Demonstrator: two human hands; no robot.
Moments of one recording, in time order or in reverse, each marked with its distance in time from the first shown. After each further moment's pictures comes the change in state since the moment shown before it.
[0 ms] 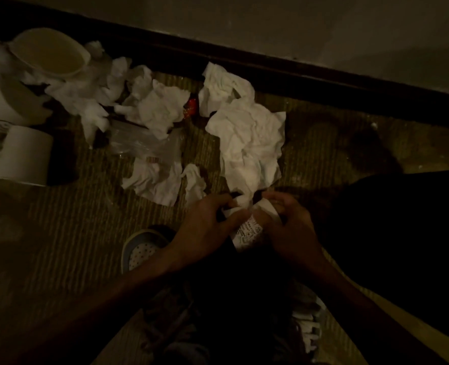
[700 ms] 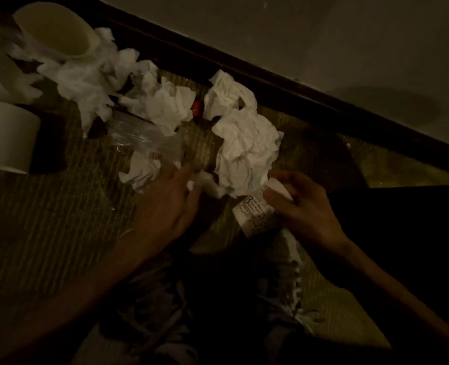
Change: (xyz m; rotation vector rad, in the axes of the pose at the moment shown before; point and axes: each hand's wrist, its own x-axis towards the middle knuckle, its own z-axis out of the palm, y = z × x) left_hand 0.001 -0.025 -0.058 0.299 0.247 0.120; right_hand 0.010 -0.059 -0.011 -0.109 -0.038 -0.156
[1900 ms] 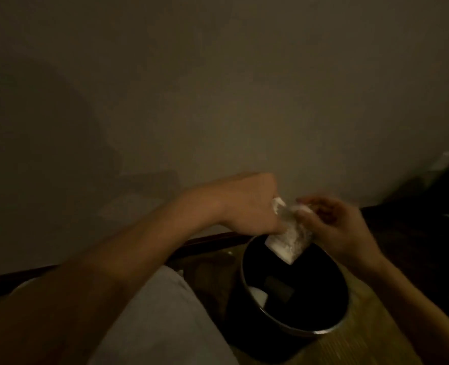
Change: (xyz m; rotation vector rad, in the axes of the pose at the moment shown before) left_hand -0.037 0.465 -0.158 0.254 -0.444 0.797; right_hand -0.184 -0.133 -0.274 0.120 0.479 -0.622
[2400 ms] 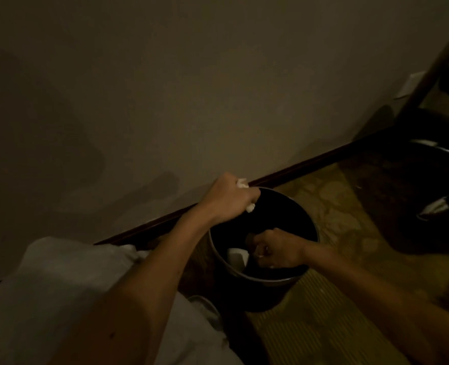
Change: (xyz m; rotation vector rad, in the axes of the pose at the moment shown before) left_hand 0.077 -0.034 0.146 -0.499 0.161 -0.239; right_hand -0.058 0.154 -0.008 -0.694 -0.799 0.282
